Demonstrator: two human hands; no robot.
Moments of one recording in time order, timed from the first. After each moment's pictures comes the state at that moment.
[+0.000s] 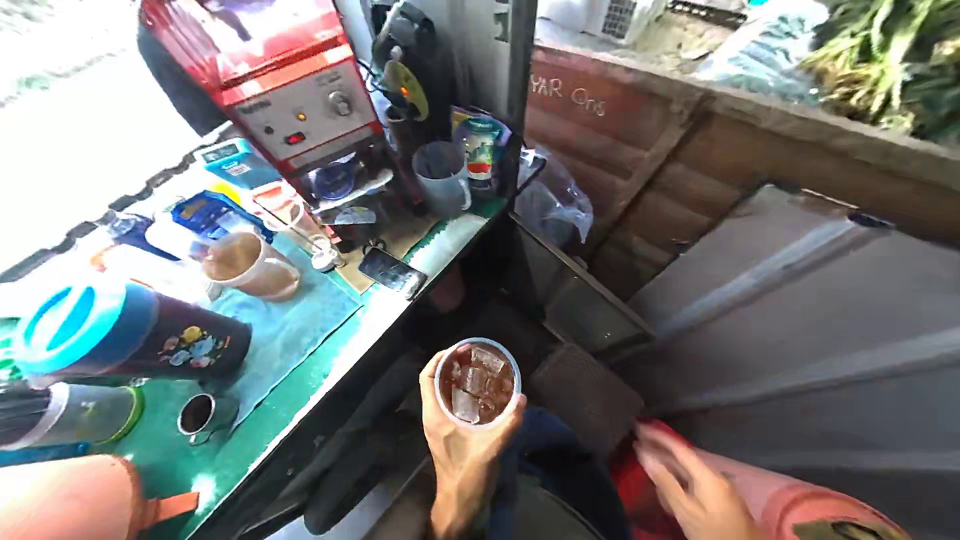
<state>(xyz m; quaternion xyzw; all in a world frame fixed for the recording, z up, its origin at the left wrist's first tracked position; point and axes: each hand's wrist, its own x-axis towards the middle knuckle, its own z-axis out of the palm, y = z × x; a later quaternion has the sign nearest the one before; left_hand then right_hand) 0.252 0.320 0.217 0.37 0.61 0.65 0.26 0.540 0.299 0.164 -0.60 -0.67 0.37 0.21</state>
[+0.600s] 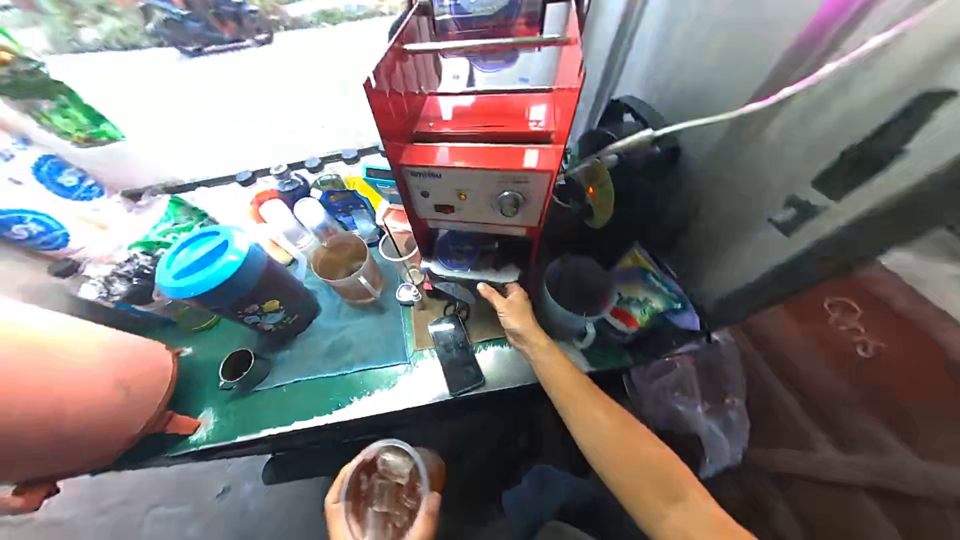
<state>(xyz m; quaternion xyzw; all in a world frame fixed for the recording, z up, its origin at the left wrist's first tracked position) 0.206 0.421 0.209 0.08 0.71 0.70 -0.06 0.079 0.720 0.143 -0.27 -0.60 0.72 0.23</state>
